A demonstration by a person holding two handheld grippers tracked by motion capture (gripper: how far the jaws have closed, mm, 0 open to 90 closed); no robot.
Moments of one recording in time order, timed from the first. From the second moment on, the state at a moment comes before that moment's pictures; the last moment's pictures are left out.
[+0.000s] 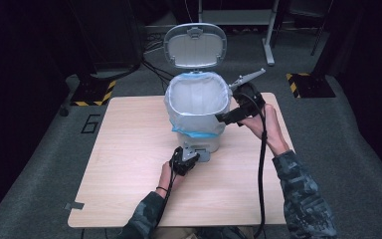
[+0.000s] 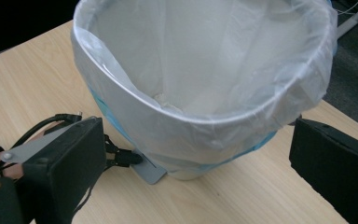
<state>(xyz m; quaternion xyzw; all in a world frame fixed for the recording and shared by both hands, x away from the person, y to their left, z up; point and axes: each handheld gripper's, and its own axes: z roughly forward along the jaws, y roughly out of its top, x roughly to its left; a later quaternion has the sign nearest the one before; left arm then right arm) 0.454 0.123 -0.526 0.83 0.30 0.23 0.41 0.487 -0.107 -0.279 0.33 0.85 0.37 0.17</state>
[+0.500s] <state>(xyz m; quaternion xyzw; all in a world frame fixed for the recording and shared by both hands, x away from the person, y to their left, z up) 0.454 0.123 -0.526 0.83 0.29 0.23 0.41 0.474 -0.134 -0.310 0.36 0.84 0.37 0.17</state>
